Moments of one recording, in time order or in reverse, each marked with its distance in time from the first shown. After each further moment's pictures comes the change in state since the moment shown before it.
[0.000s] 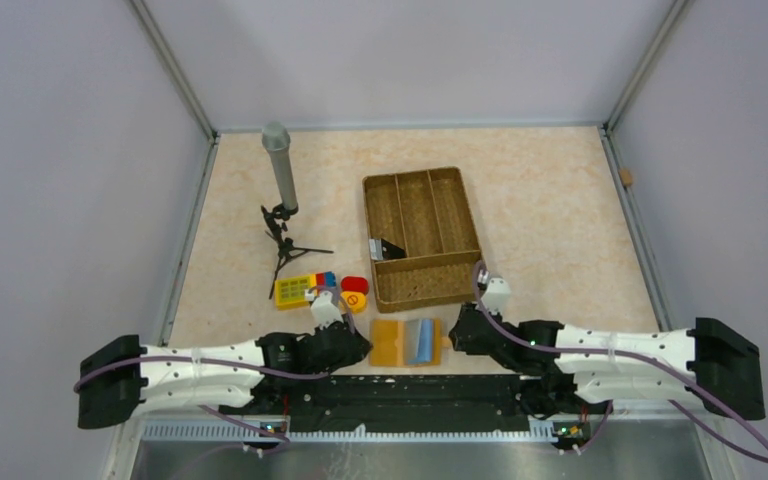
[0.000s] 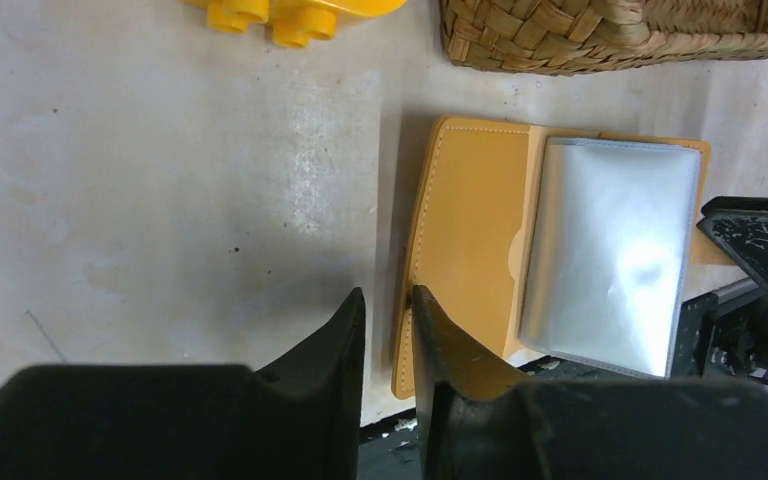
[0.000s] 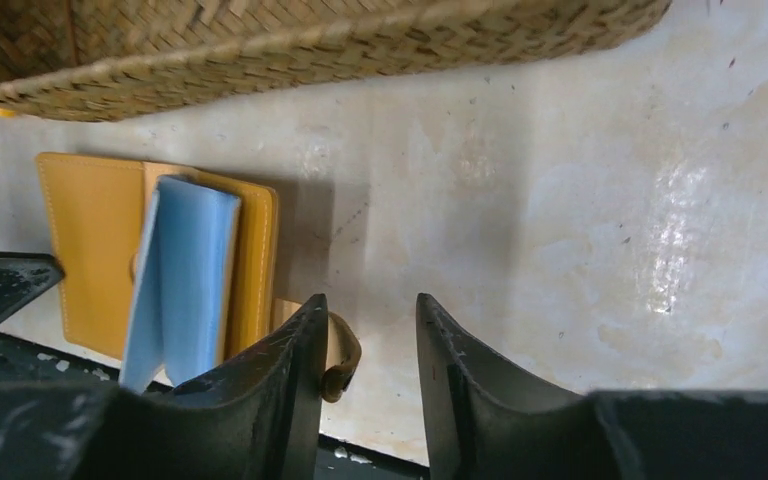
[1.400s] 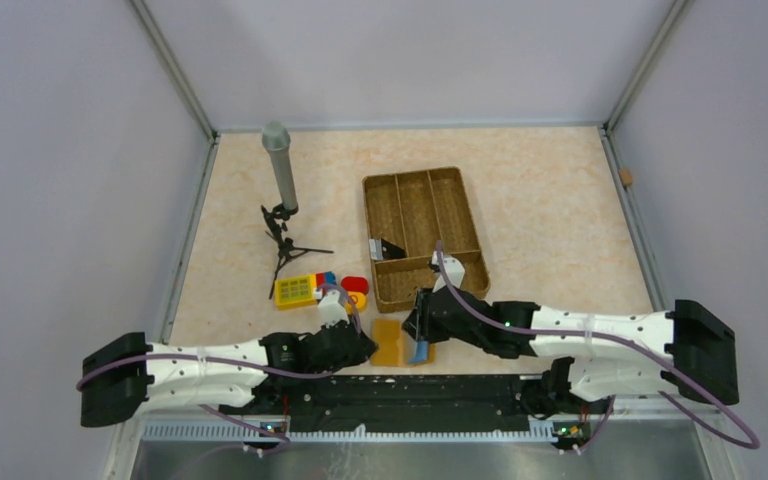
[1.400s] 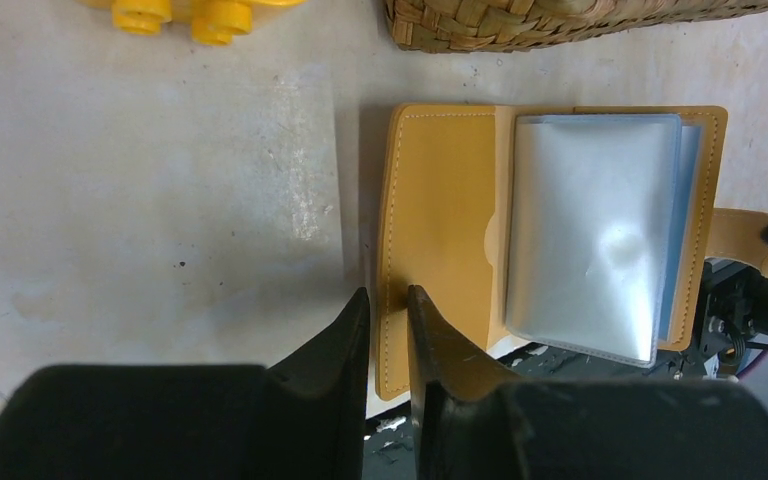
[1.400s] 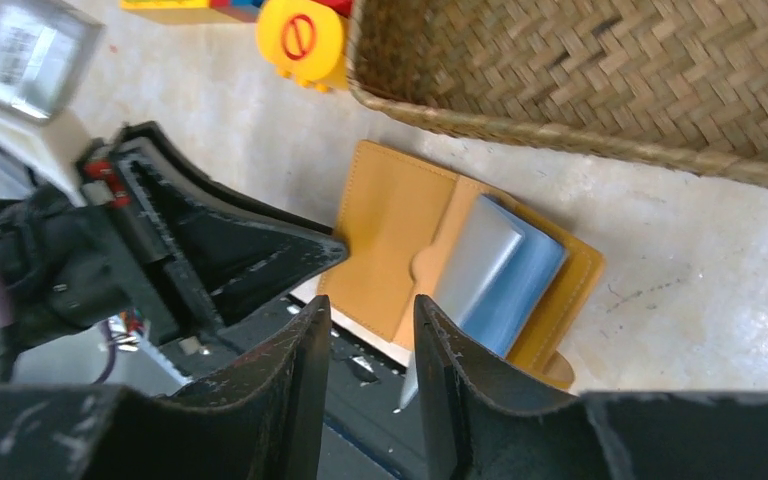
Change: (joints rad) left arm 0.008 0.031 -0.016 0.113 0.048 0.079; right arm 0.000 0.148 0.262 0.167 -0.218 -0.189
